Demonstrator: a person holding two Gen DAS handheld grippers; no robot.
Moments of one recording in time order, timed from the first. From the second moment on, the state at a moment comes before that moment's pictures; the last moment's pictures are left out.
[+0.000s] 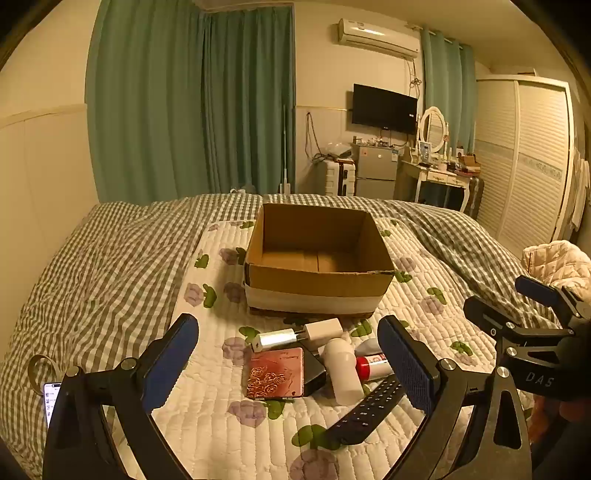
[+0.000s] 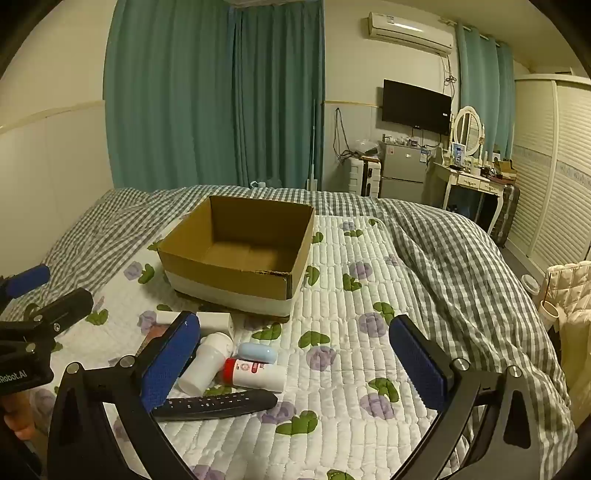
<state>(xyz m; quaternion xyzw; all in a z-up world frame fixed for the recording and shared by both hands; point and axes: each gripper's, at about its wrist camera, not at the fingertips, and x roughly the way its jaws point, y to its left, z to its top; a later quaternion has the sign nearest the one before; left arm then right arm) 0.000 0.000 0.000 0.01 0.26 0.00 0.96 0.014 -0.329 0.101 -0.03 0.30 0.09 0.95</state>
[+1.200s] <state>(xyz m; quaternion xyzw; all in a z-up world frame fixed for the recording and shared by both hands) 0.001 0.004 -0.002 -0.01 0.27 -0.01 0.96 0.014 -0.326 0.096 -0.04 0.31 0.09 0.95</state>
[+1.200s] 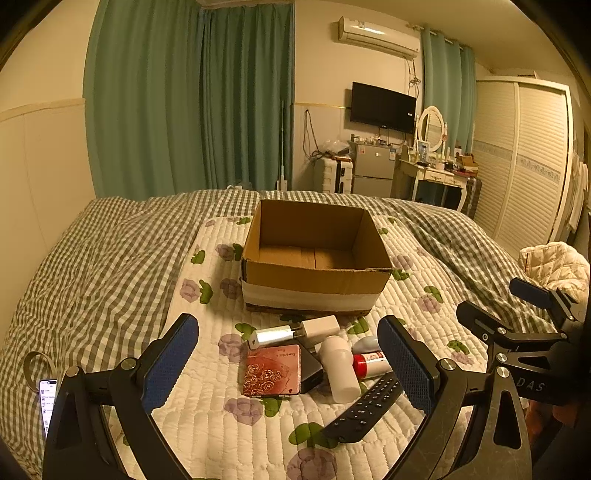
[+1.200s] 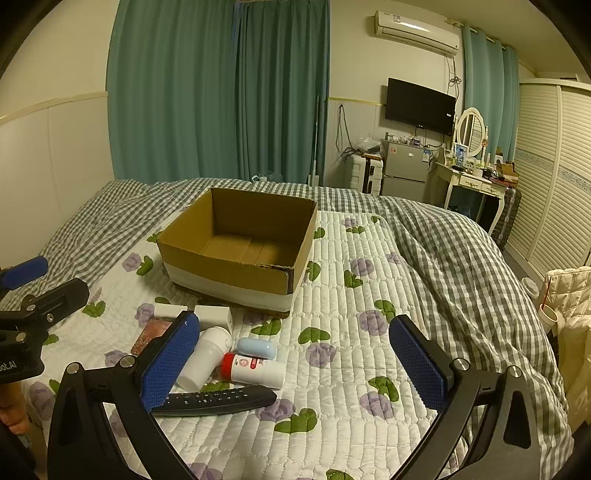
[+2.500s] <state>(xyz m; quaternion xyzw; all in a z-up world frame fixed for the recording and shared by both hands) 0.003 0.003 -0.006 0.00 0.28 -0.01 0.96 0.014 -0.327 0.088 -0.04 0.31 0.09 0.95</state>
